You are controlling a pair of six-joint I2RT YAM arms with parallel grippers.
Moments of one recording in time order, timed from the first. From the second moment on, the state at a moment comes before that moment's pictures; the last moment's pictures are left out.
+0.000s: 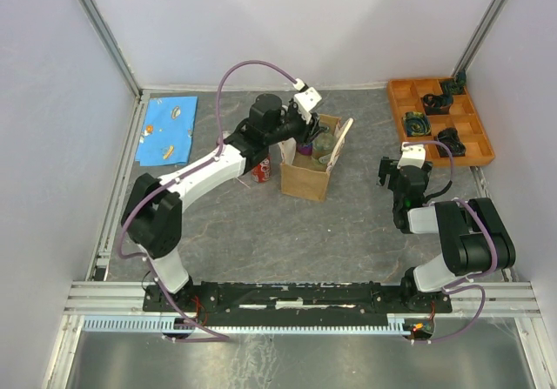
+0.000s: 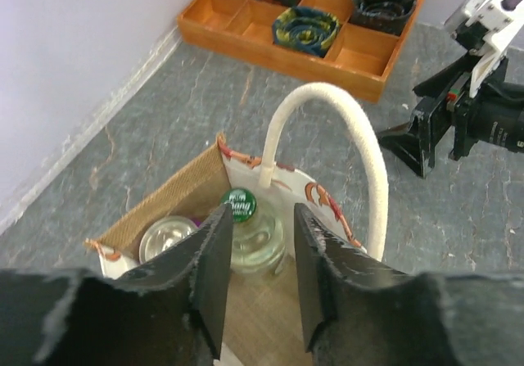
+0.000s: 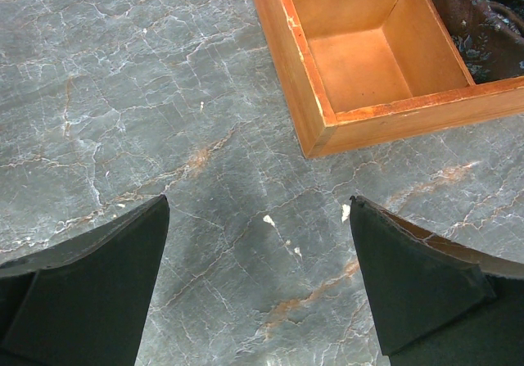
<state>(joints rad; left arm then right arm) -0.67 1.73 1.37 0.16 0.33 0.17 0.08 1.52 0.34 0.85 0.31 0.01</state>
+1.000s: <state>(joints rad) -0.66 1.96 1.40 0.40 0.40 0.20 0.08 1.52 0.34 0.85 0.31 0.01</state>
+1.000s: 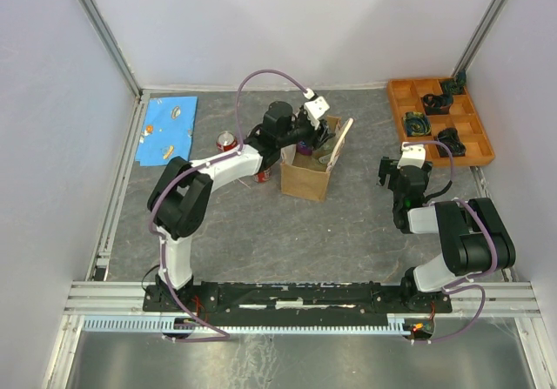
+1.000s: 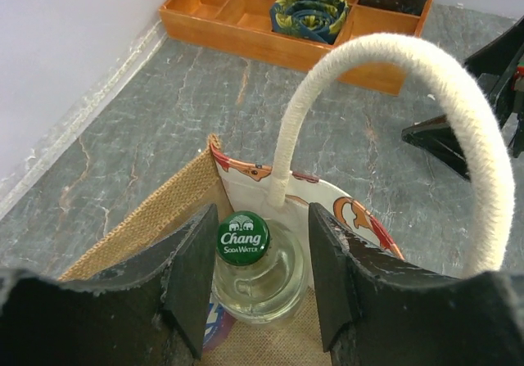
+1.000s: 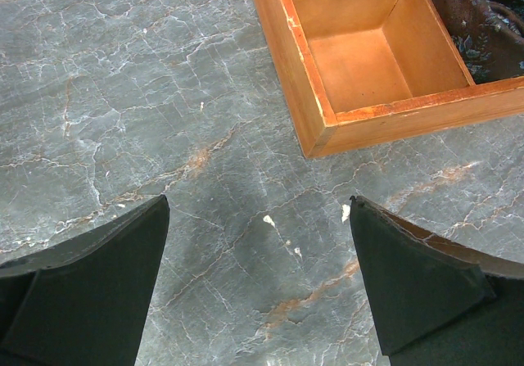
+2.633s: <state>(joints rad) -0.62 2.09 1.40 0.59 0.45 0.13 0.08 1.52 0.34 0.85 0.31 0.01</state>
